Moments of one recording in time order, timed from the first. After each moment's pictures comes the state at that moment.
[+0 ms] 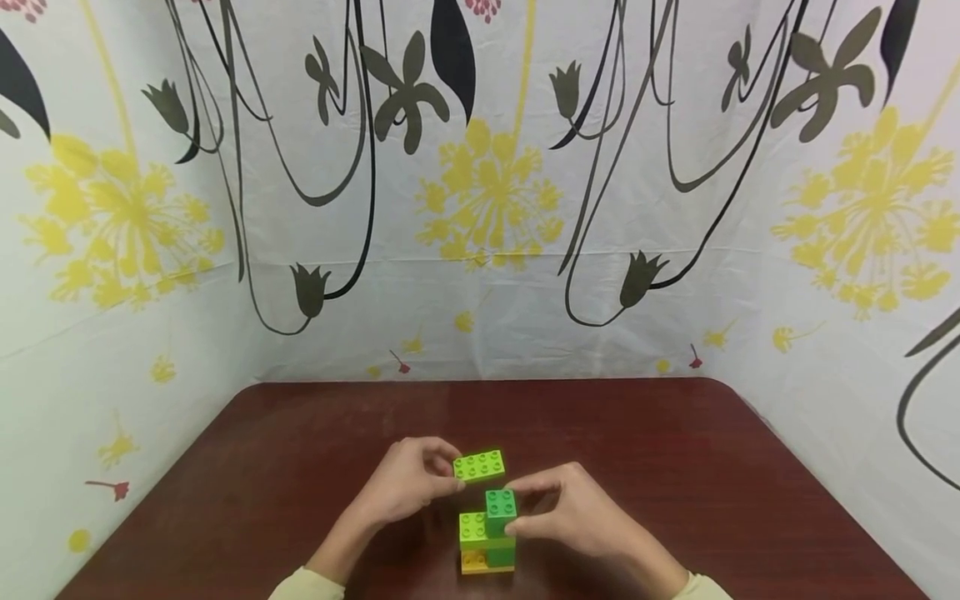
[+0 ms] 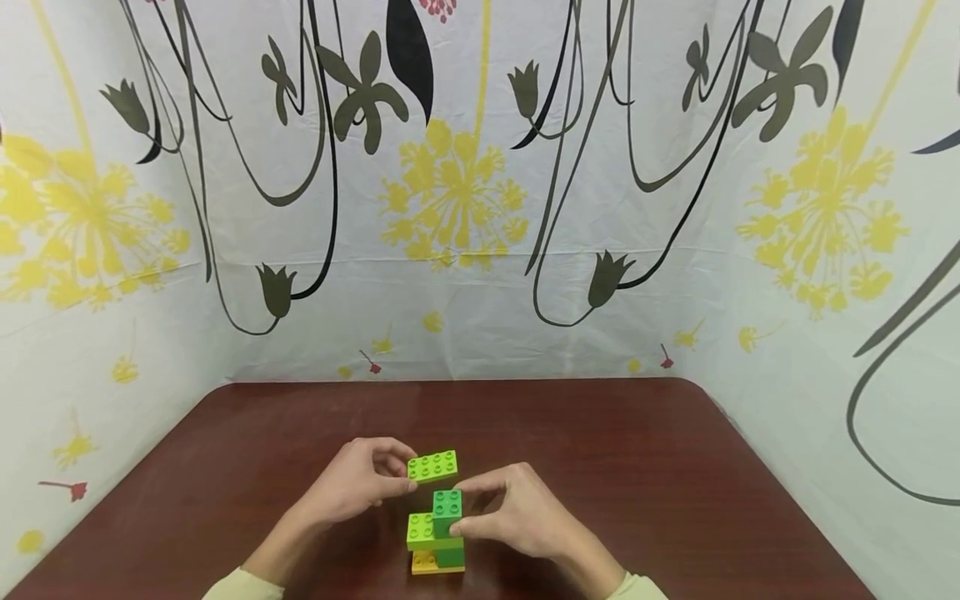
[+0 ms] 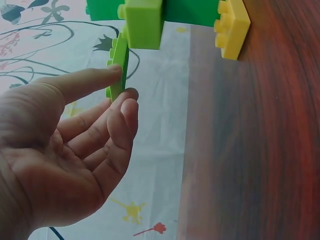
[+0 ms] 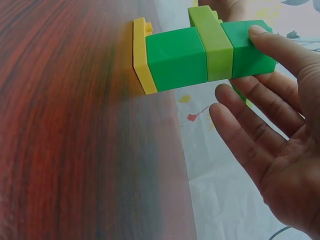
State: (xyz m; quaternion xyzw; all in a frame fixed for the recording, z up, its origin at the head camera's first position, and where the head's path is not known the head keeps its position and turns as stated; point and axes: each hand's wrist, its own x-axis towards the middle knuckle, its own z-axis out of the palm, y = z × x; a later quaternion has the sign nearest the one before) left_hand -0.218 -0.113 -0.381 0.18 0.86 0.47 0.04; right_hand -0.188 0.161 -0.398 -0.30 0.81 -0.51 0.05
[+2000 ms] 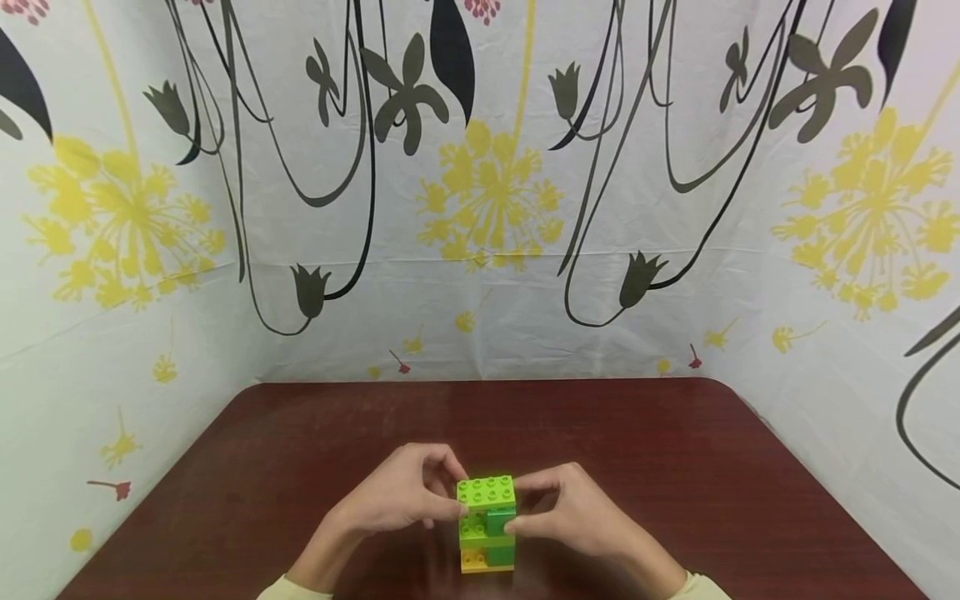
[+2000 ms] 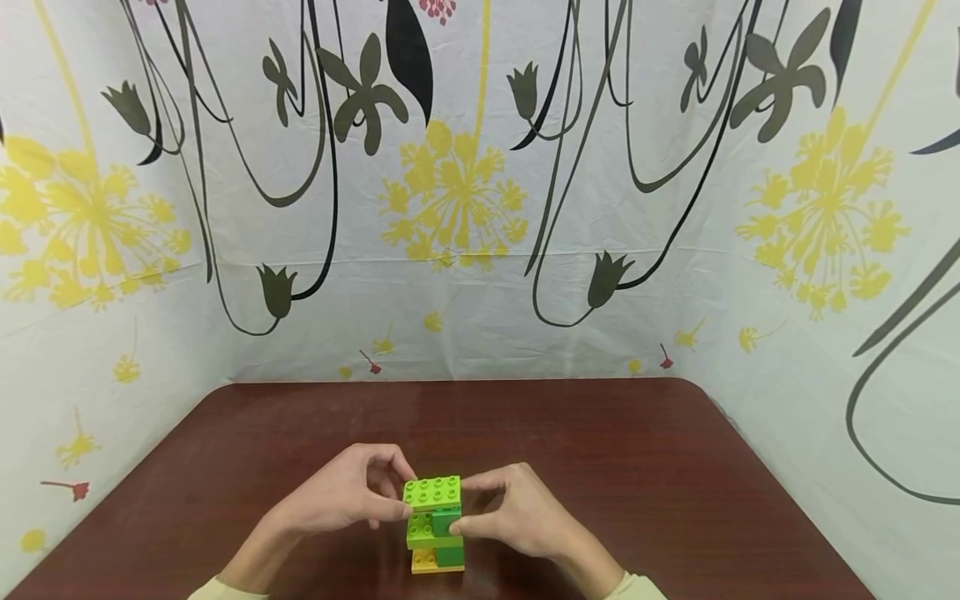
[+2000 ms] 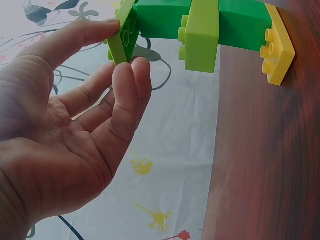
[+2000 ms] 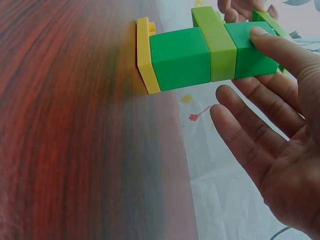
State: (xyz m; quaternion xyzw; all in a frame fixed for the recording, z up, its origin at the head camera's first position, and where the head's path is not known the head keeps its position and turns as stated) left_hand -0.196 -0.120 -0.359 0.26 0.80 0.51 0.15; right_hand -0.188 0.162 -0.398 -0.30 0.81 -0.51 0.06
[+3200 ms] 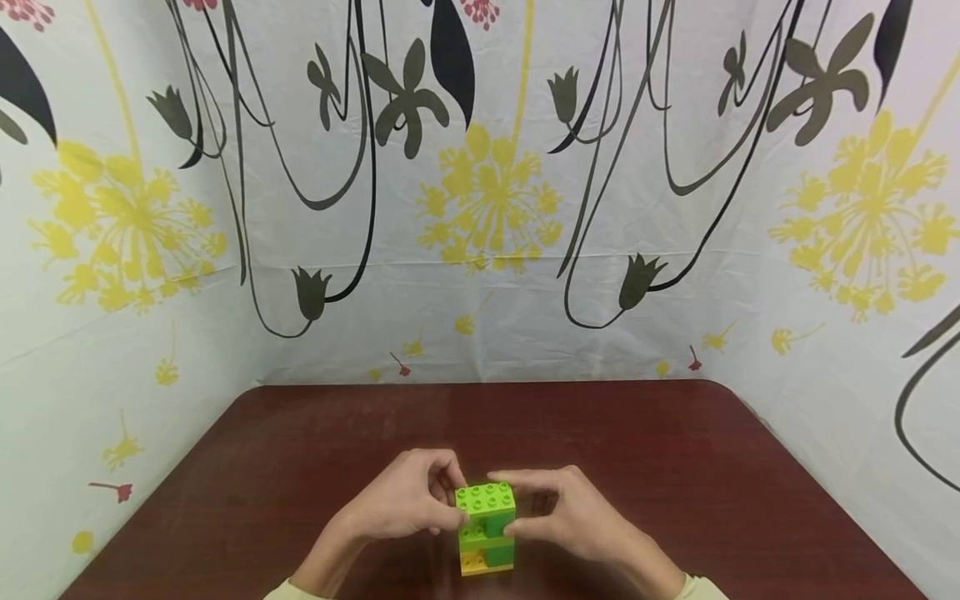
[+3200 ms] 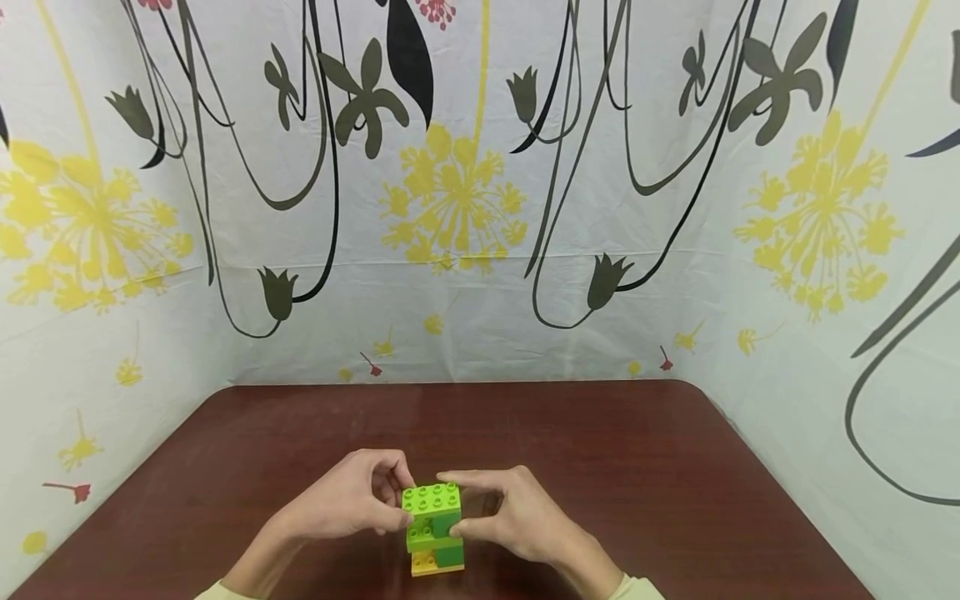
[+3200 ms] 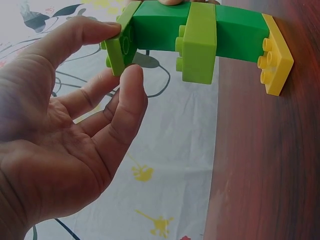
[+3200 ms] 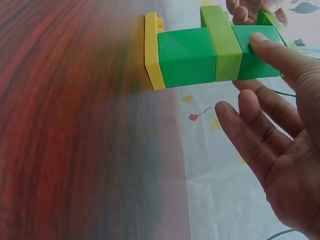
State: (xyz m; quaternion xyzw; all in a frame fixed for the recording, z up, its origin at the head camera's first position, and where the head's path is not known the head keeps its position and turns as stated) left_hand -0.191 -0.114 -0.358 0.28 0.82 0.49 0.13; right_hand -0.189 0.160 -0.402 -0.37 0.81 -0.45 -0.03
